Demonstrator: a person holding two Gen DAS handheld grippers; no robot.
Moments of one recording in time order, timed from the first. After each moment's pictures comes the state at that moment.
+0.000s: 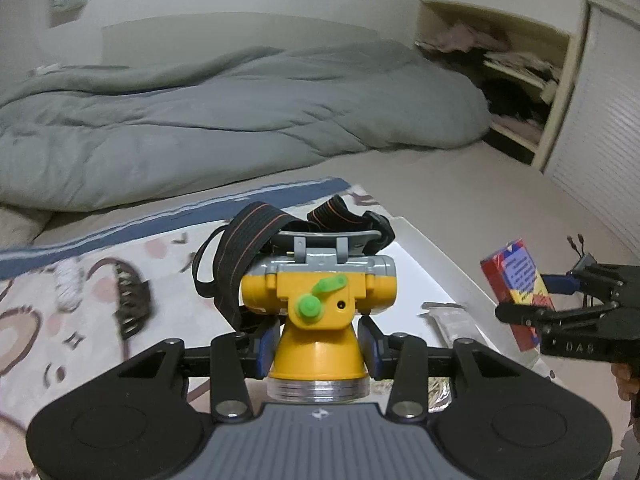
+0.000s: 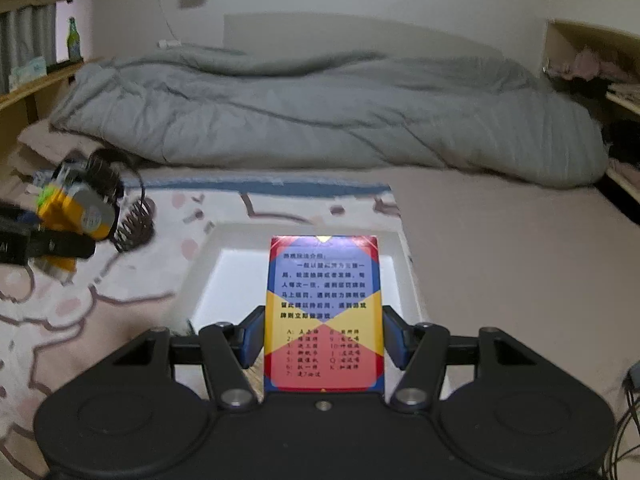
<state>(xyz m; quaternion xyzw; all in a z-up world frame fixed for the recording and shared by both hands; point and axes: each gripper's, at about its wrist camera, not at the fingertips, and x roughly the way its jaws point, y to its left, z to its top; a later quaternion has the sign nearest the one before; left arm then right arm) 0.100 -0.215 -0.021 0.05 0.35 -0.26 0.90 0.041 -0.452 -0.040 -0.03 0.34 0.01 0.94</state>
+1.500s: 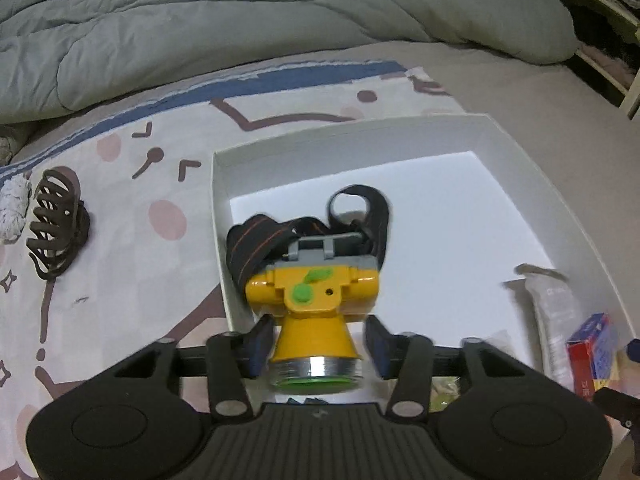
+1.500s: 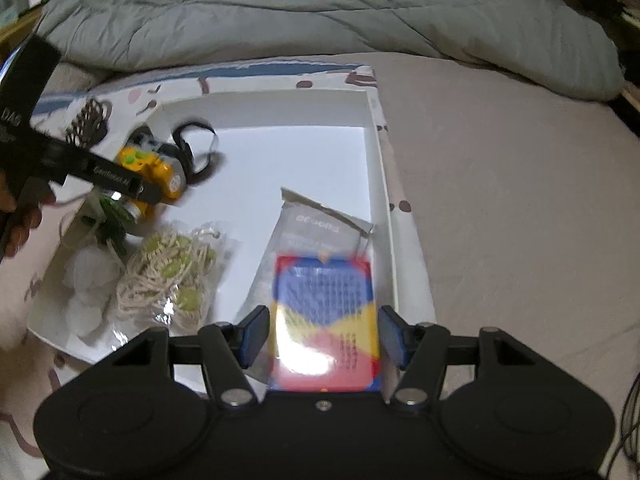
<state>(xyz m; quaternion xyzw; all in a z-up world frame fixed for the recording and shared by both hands) 0.189 -0.298 -0.143 0.07 0.49 -0.15 0.86 0.057 -0.513 -0.126 -0.01 0.46 0.01 0.89</state>
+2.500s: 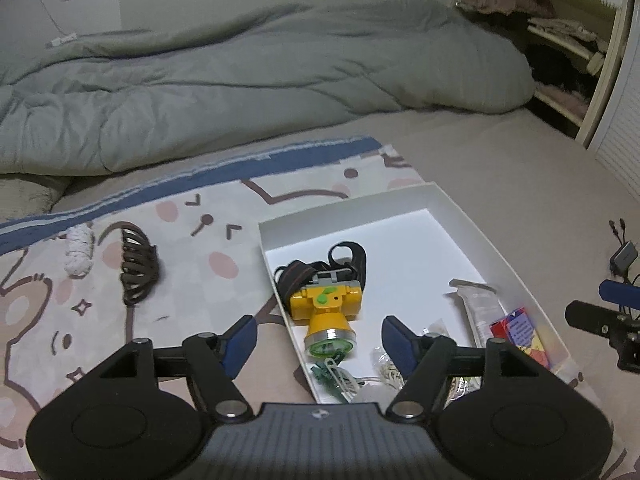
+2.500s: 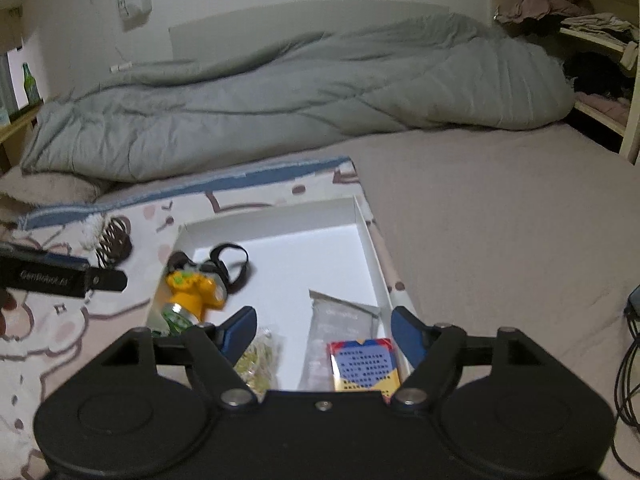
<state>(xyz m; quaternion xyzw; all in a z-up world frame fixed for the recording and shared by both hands) 0.111 -0.242 -0.036 0.07 0.41 -0.18 0.89 0.021 -0.493 -0.040 0.07 0.35 -0.03 0.94</state>
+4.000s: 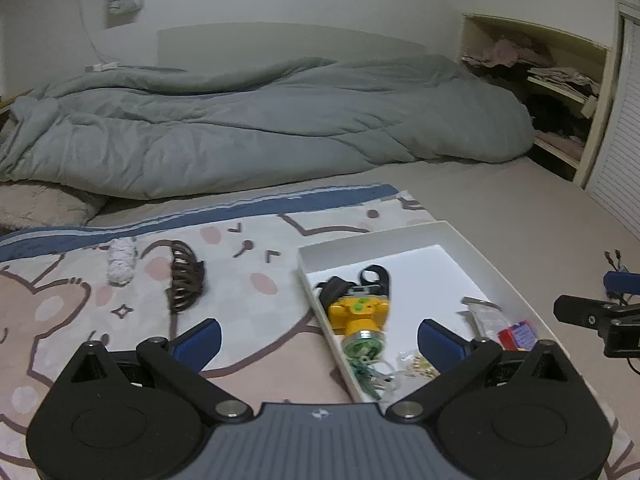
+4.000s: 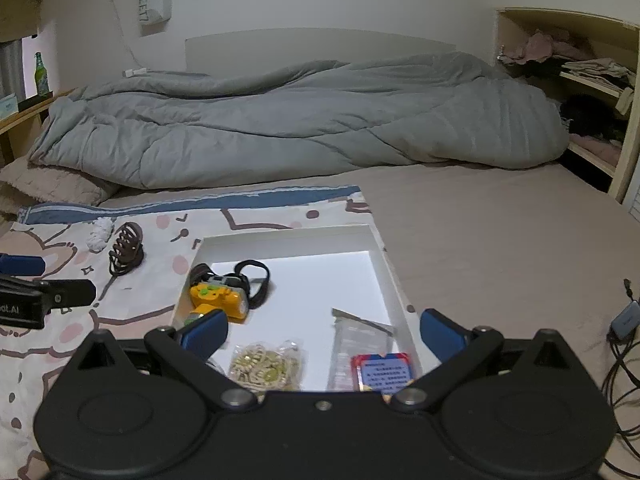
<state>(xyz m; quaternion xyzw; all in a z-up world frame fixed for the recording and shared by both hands) 0.066 -0.181 -0.025 0.04 0.34 -0.17 0.93 0.004 -0.441 -0.020 0.02 0.31 -0.04 0.95</state>
